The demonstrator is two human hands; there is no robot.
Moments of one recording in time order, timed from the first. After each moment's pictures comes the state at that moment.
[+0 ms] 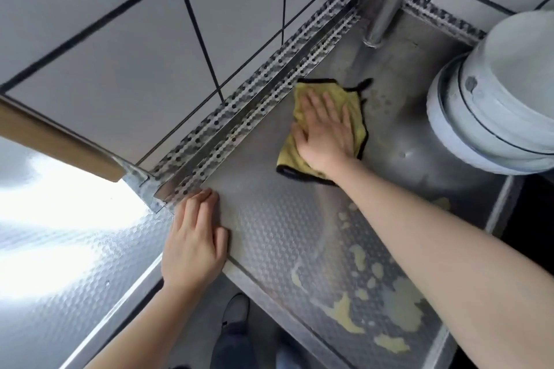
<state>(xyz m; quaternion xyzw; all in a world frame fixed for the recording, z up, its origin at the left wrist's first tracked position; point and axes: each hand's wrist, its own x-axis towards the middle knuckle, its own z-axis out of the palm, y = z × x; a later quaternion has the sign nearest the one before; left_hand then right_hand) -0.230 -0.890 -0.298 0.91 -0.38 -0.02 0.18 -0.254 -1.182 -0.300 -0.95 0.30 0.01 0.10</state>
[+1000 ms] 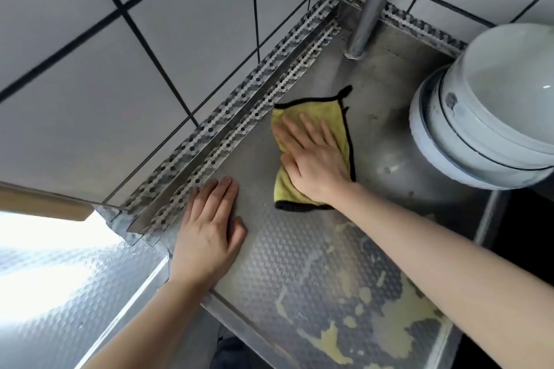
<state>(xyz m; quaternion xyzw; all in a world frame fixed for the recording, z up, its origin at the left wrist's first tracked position) -0.212 -0.954 -0.294 0.88 -0.45 -0.09 0.14 -0.277 -1.198 -0.308 -0.98 0.18 0.01 0.09</state>
